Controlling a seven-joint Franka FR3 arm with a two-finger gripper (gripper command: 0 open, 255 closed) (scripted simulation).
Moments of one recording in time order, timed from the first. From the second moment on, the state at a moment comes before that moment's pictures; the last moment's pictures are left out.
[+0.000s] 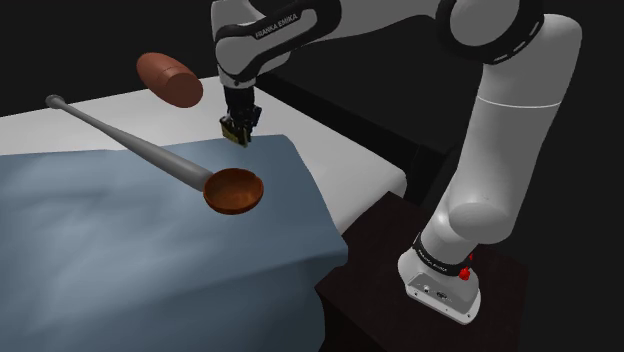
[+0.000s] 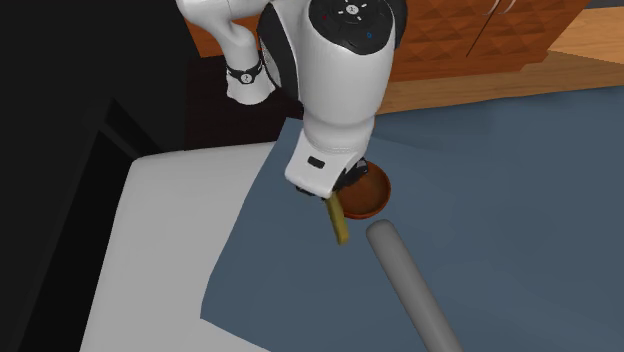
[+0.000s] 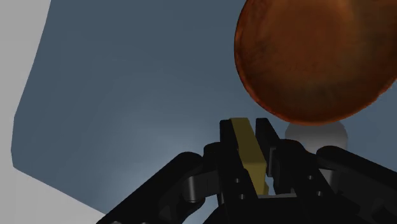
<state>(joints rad) 0.13 0.22 0.12 -1.86 -0.02 2.07 0.18</state>
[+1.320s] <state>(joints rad) 0.24 0.10 0.20 -2.15 -0.01 2.25 0.37</state>
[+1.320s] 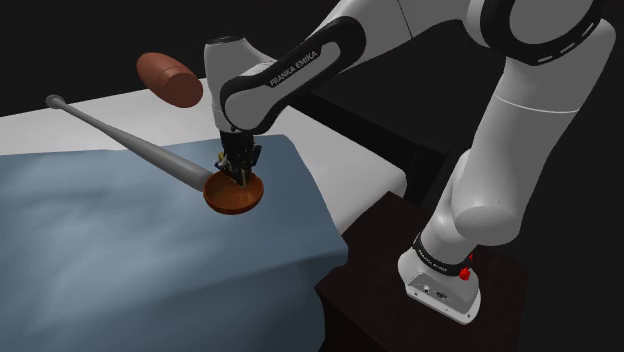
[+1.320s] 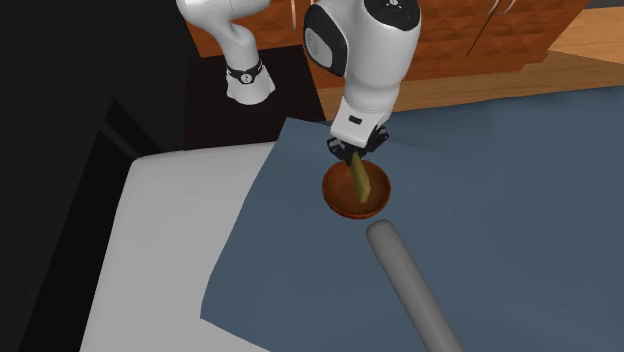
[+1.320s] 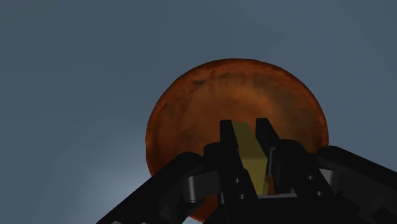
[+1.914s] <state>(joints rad) 0.24 0.13 0.20 -2.17 -0.02 2.30 0.38</state>
